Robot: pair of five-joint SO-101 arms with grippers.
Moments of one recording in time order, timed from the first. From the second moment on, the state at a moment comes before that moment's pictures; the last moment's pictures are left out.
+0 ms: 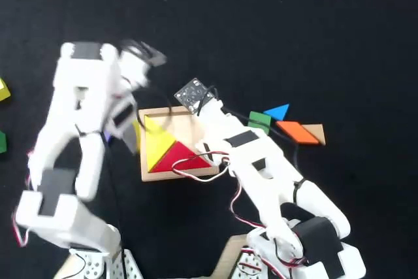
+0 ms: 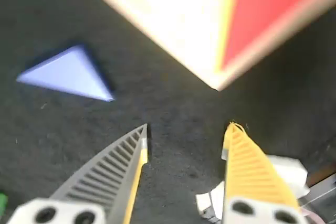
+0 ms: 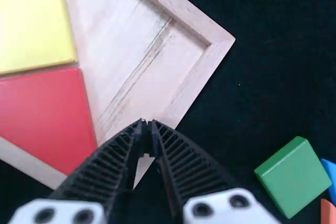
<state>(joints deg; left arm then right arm) 2.3 3.1 3.1 100.1 -38.5 -22.3 -16.1 58.5 29.8 20.1</state>
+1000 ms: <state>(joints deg) 21.9 -40.6 11.3 100.2 -77.4 -22.3 -16.1 58.5 29.8 20.1</state>
